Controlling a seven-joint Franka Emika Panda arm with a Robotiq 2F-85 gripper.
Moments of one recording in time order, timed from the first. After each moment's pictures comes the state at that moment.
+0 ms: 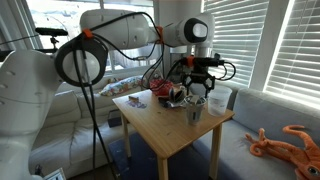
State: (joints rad) arm -0.15 0.55 -0.10 -1.03 -0.08 1.45 -0.53
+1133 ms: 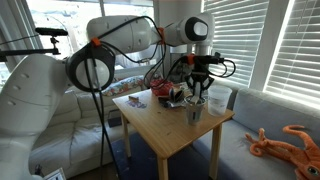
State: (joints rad) arm -0.14 0.63 -0.11 -0.89 -0.10 1.37 -0.51
